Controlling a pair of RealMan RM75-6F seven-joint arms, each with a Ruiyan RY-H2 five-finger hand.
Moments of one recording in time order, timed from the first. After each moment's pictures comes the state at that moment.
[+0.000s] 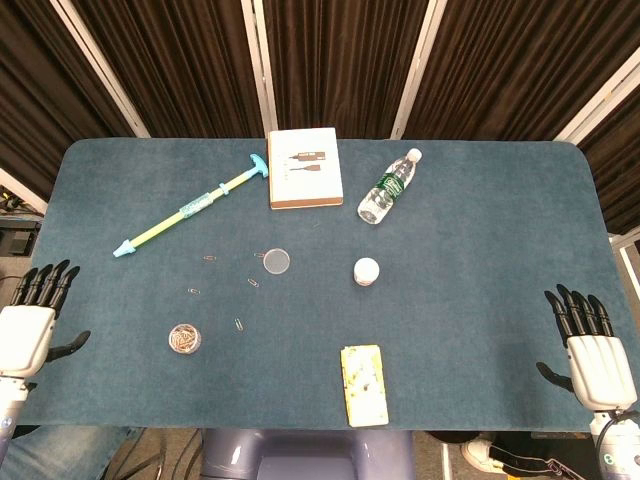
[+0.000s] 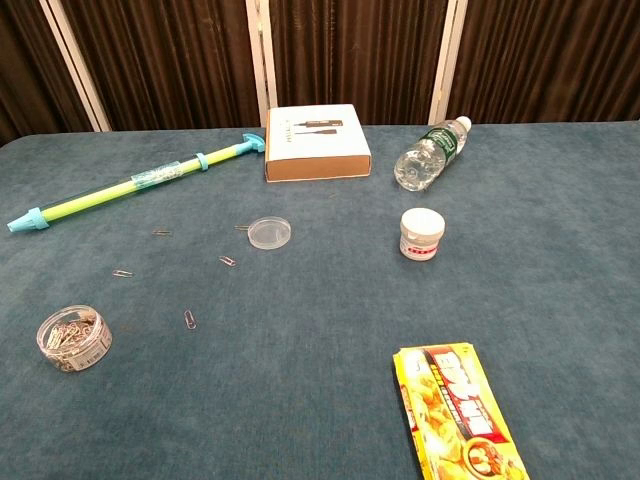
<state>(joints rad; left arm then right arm) -0.17 -1.18 -0.06 -1.51 1.50 1.40 0.10 0.07 -1.14 0.05 -1.59 -1.54 1.51 -0.10</state>
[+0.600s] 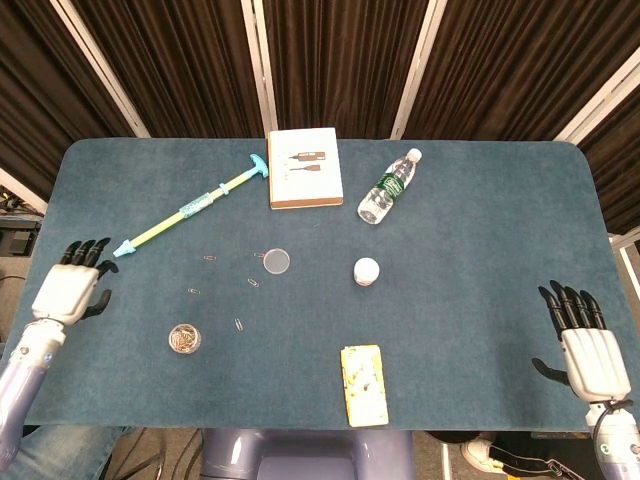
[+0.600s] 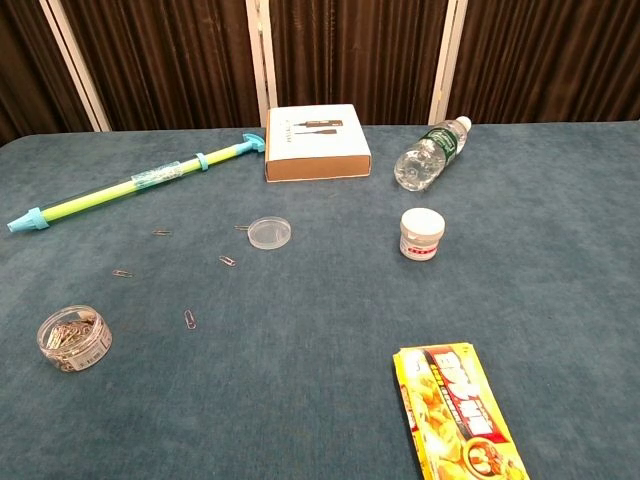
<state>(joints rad) -0.41 -1.21 -0.14 -1.43 1.28 0.96 0.22 0.10 -1.13 0.06 -1.59 -1.51 1.44 -0.07</state>
